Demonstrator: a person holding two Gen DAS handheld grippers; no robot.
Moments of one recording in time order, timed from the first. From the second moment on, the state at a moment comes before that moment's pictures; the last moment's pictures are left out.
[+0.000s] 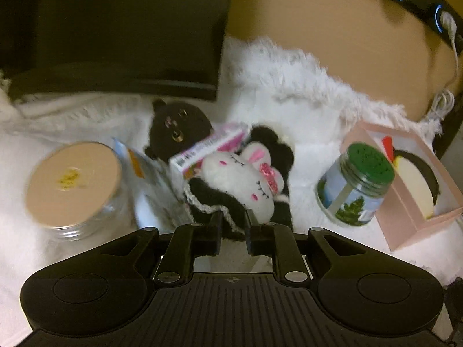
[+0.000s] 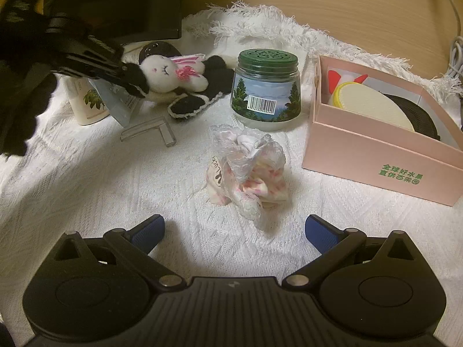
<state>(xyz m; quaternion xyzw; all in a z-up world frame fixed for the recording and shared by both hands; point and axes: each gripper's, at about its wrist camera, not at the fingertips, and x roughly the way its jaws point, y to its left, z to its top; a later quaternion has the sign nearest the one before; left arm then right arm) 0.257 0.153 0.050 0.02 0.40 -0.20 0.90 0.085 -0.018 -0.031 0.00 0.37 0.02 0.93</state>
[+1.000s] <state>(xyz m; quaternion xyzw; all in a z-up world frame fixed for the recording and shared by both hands) 0.209 0.128 0.017 0.09 0.41 -0.25 0.87 0.097 -0.024 -0.003 0.02 0.36 0.03 0.93</state>
